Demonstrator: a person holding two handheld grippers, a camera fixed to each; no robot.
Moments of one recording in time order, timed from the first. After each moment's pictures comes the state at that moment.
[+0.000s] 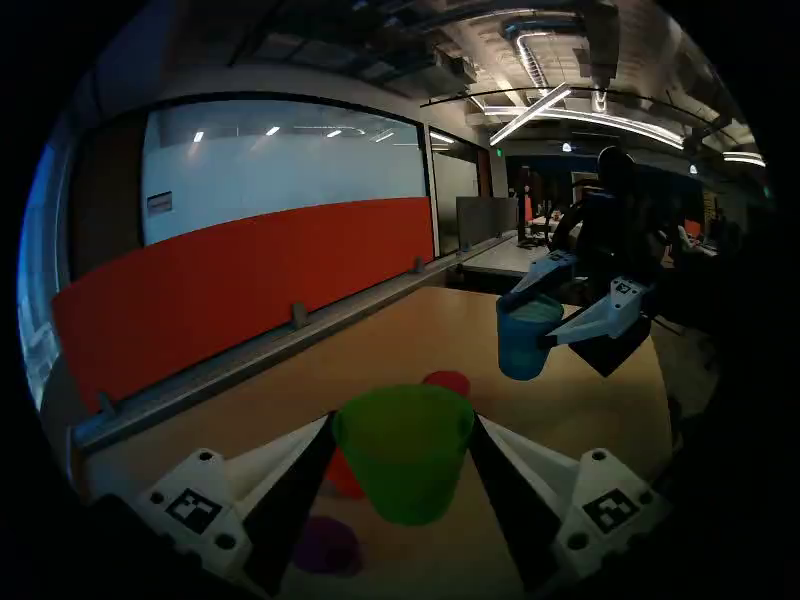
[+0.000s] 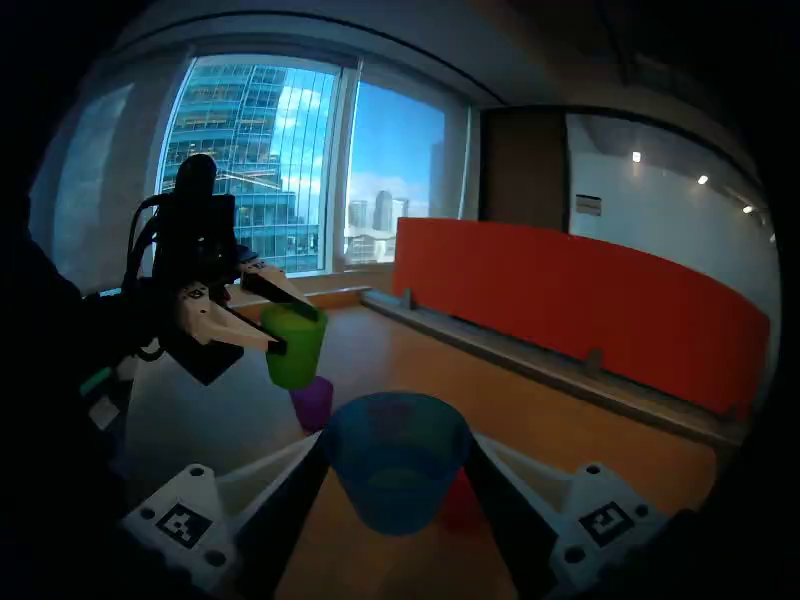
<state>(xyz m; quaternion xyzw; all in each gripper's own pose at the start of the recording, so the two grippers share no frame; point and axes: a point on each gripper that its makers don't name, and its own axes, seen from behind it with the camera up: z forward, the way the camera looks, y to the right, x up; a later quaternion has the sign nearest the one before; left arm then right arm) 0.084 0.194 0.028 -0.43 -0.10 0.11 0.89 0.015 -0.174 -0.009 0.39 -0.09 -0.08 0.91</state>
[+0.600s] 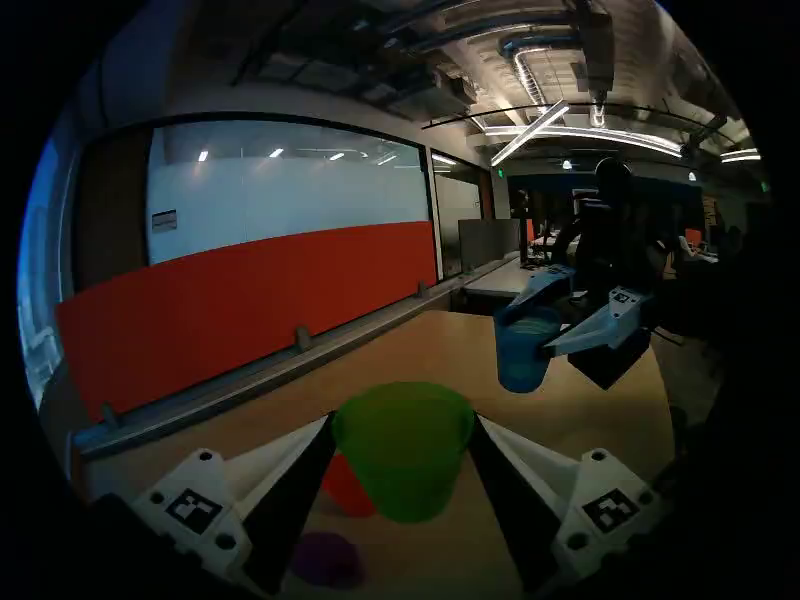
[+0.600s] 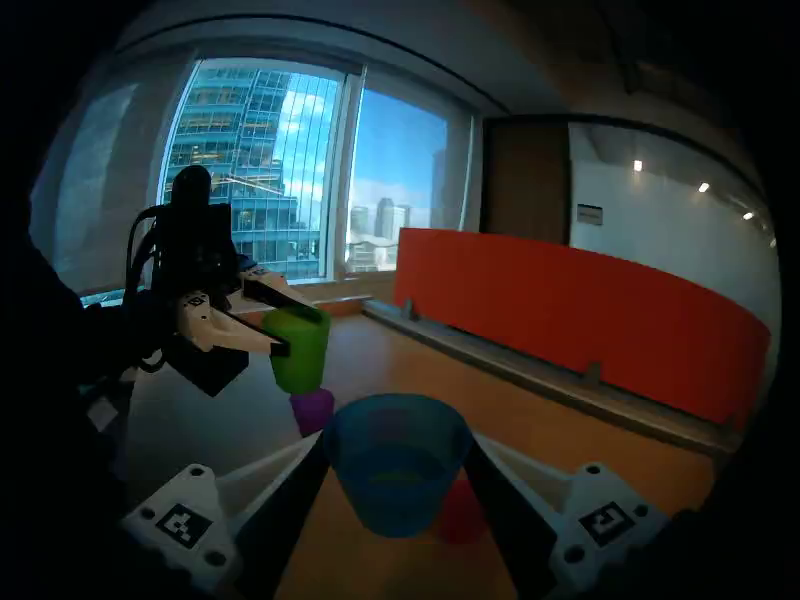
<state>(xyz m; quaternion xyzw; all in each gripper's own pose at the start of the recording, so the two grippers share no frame) 0.099 0.195 0.027 -0.43 -0.06 0.09 0.90 0.028 -0.179 -0.009 0.39 -0.07 -0.09 0.91</state>
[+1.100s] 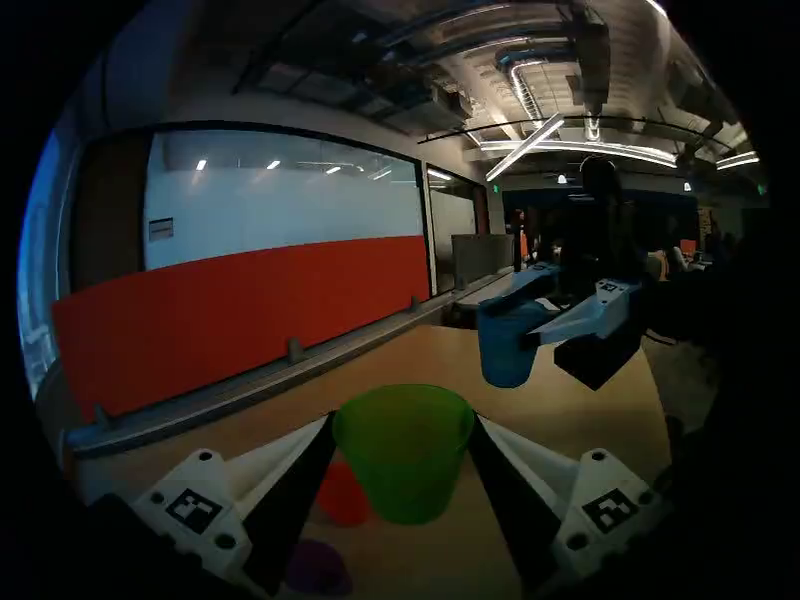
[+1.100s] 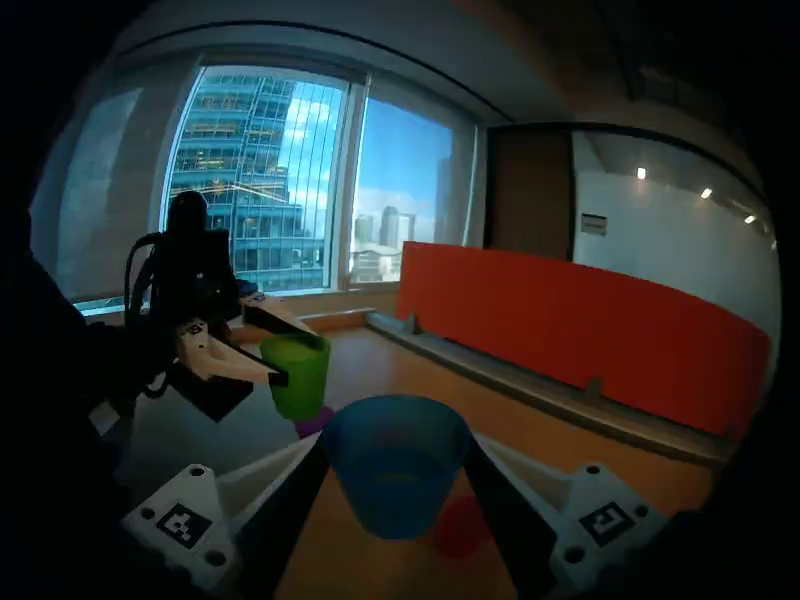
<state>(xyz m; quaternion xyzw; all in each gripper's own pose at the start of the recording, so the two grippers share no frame) 0.104 0.206 0.020 -0.44 -0.04 0.07 0.89 0.056 -0.186 -0.002 0.40 -0.06 -0.08 0.91</state>
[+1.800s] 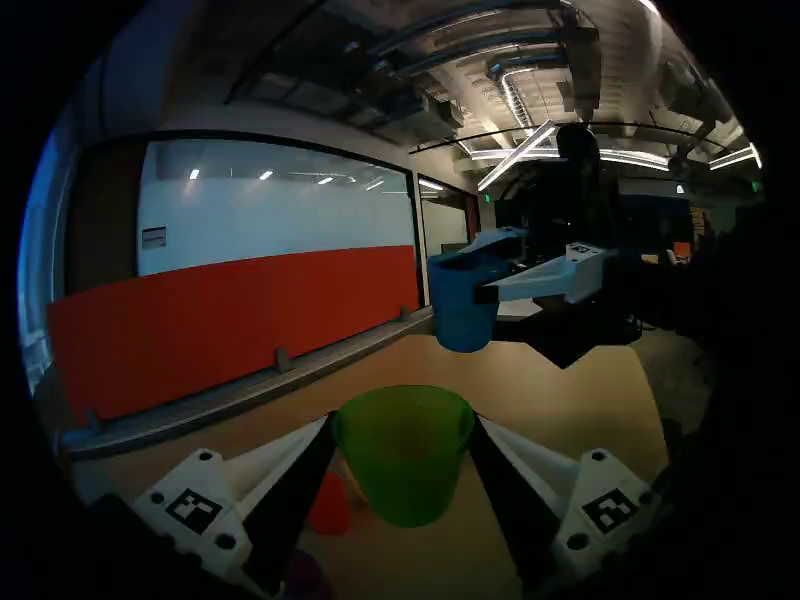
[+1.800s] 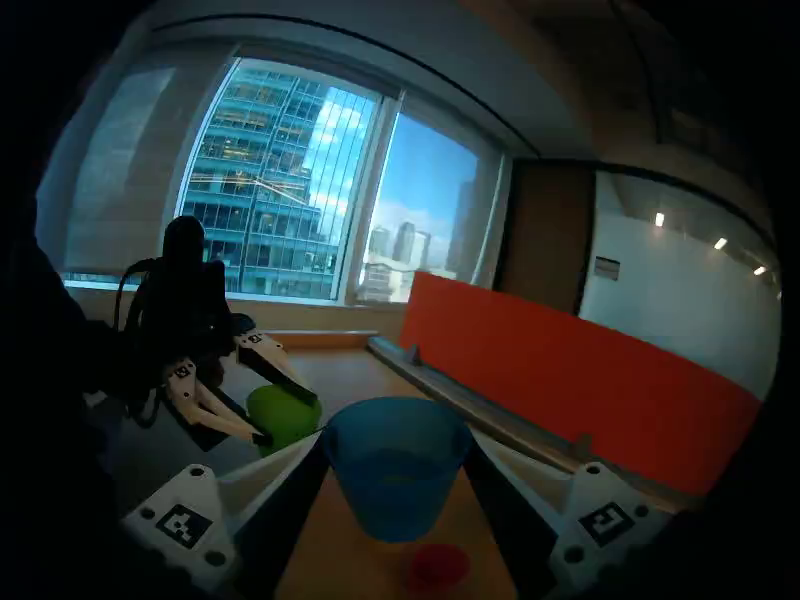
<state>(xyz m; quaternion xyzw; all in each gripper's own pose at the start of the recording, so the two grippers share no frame) 0.102 0.225 0.007 -0.45 -0.02 0.07 0.89 0.109 -0.206 0.010 0.42 0.00 -0.14 0.90</state>
